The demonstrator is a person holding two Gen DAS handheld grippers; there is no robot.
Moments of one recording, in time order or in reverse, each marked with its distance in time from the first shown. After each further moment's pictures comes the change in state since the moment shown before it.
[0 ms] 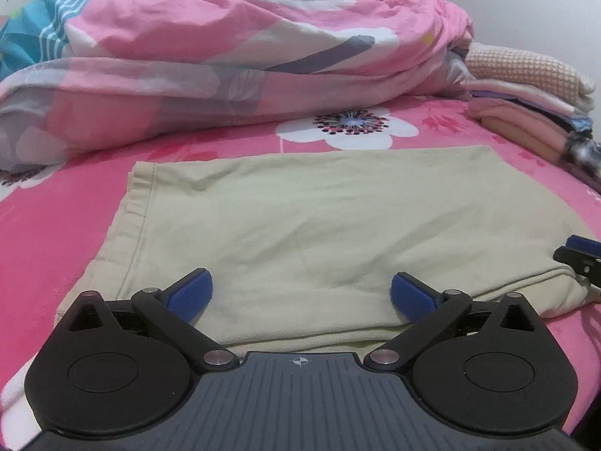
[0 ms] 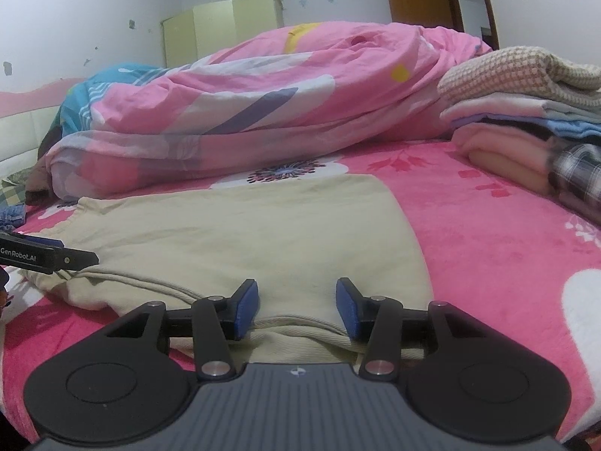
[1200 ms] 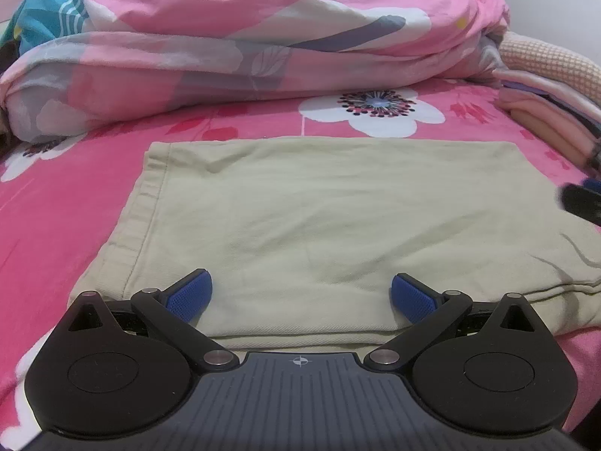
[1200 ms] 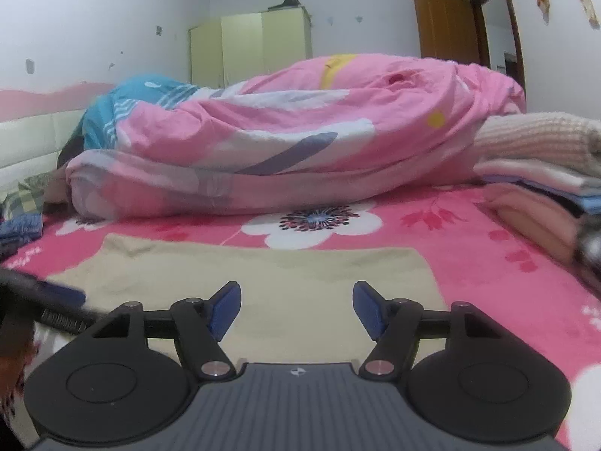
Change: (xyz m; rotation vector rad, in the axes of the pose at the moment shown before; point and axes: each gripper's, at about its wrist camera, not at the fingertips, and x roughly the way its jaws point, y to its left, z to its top) left arm 0.002 -0.007 0.014 -0.074 0.118 0.075; right arm 0.015 0.034 0.063 -0.052 -0.028 0.044
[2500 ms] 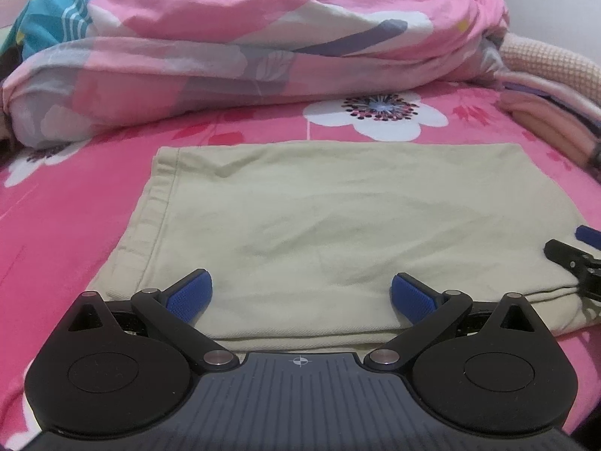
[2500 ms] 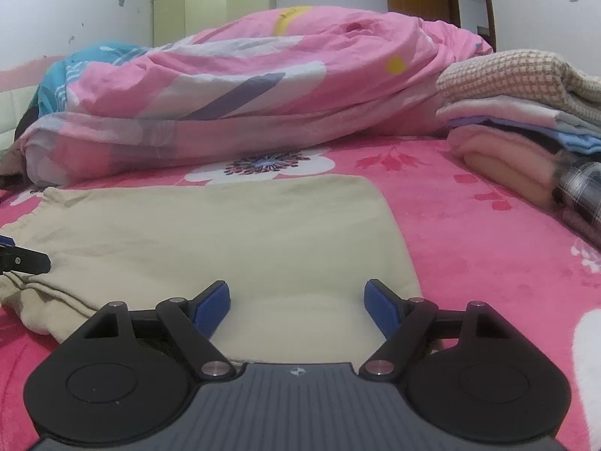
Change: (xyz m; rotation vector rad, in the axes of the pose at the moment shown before) left arm -0.003 0.007 -0.002 0.015 -0.022 0.004; right arm 0.026 -0.041 -0.045 0.006 0.096 -0.117
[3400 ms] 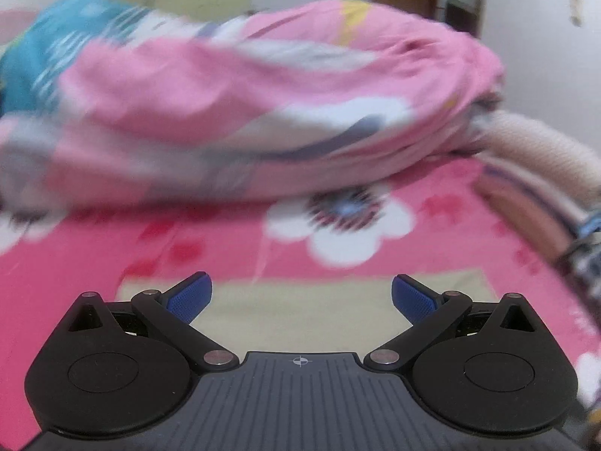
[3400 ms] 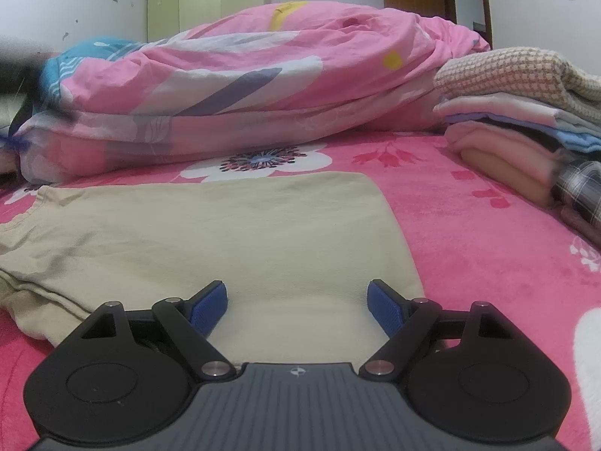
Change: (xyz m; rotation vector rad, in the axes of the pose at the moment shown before) left arm -0.029 -0.051 0.147 -0.014 -0.103 -0.082; right arm 0.003 0.002 -0.001 0.011 0.003 -0.012
